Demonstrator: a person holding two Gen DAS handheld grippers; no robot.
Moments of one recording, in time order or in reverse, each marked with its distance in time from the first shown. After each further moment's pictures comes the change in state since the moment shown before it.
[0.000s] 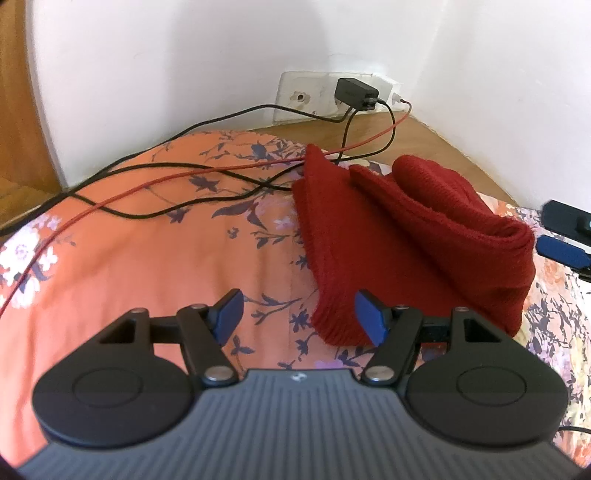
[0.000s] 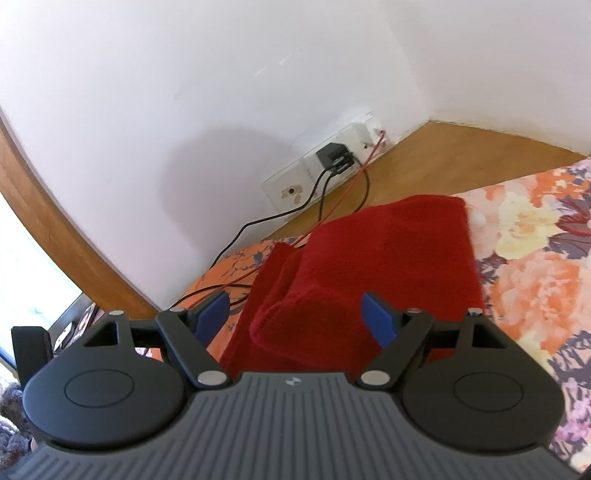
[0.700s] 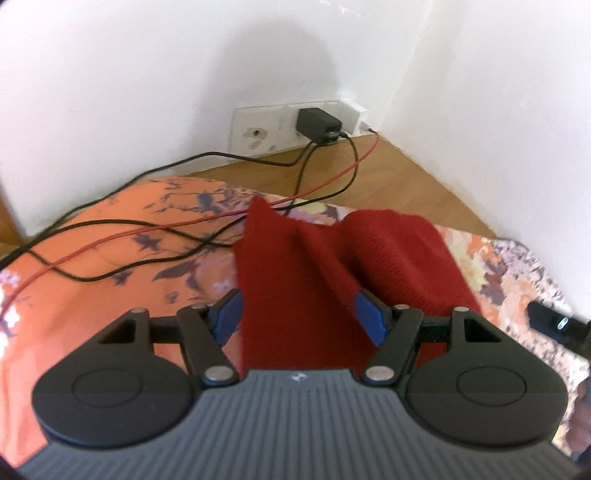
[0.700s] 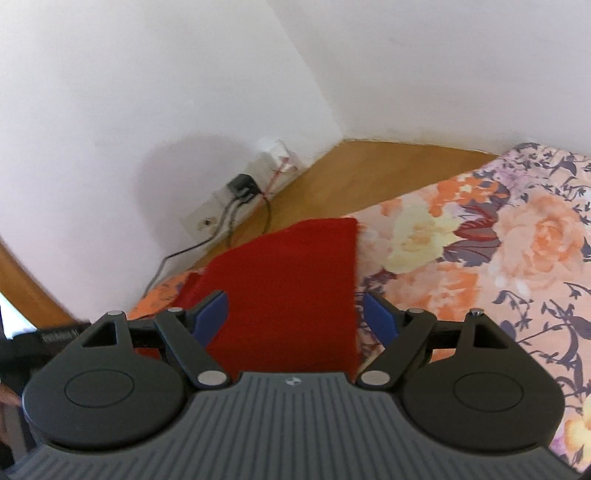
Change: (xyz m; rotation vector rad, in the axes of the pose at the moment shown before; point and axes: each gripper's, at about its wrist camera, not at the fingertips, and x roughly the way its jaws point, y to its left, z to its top) left arm 0.018 -0.049 0.060 -0.015 -0.016 -0.067; right arm -0.034 -0.079 0.008 0.082 -0.068 -0.176
